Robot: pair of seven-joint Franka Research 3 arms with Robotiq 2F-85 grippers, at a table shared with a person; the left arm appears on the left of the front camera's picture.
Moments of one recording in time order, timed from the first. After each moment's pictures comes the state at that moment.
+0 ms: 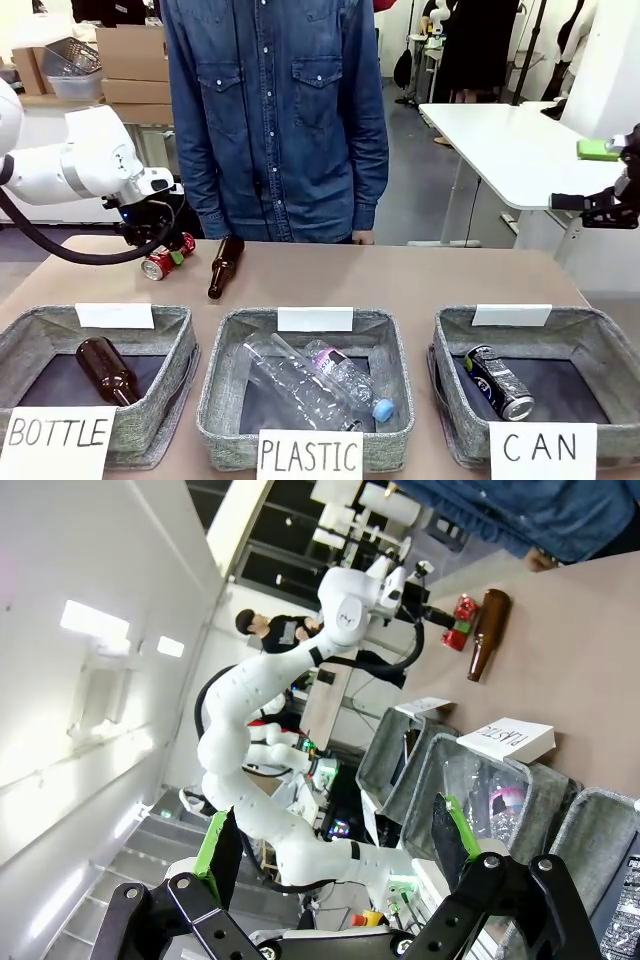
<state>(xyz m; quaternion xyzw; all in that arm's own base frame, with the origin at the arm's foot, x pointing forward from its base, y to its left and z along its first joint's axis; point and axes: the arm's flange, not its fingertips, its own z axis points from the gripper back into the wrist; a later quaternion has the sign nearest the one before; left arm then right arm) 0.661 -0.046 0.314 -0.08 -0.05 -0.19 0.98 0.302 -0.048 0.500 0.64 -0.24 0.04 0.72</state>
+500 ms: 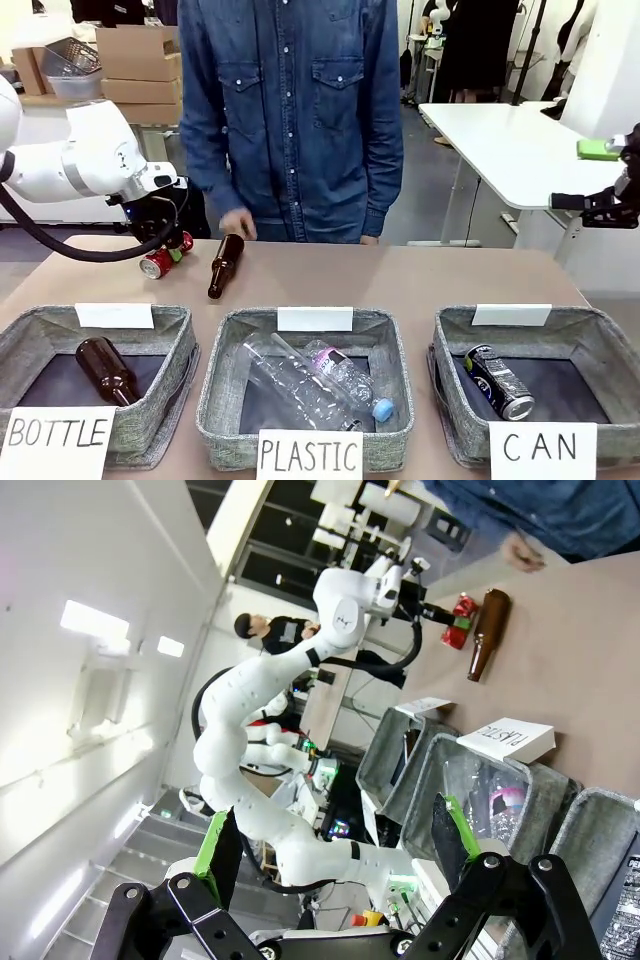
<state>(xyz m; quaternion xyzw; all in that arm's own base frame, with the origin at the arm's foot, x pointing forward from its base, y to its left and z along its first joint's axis) 0.657 -0.055 0.324 -0.07 -0.08 -0.20 0.97 0.302 -0.048 0.500 0.64 -0.24 0.04 0.72</state>
